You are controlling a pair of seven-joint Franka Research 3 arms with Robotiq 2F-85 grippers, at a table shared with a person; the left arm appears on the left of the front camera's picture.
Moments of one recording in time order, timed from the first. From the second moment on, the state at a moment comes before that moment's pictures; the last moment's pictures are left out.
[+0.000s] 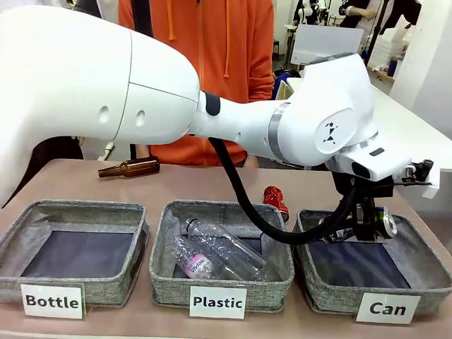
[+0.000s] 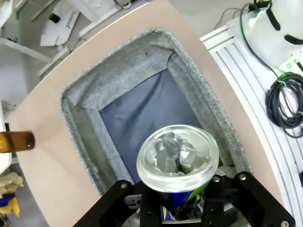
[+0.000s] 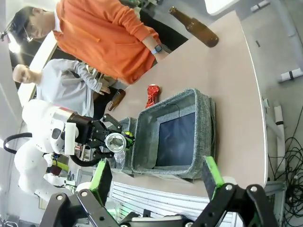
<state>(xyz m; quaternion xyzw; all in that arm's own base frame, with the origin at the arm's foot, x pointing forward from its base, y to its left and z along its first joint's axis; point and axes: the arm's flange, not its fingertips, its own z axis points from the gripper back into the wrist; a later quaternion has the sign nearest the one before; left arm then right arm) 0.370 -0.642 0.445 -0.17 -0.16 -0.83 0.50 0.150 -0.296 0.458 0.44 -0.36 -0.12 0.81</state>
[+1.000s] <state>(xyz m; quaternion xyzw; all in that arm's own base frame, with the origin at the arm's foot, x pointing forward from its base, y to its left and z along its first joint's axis) 0.369 -0.553 0.508 -0.15 -0.07 -0.84 0.52 0.171 -0.280 0.463 0.44 -0.34 -0.10 0.83</state>
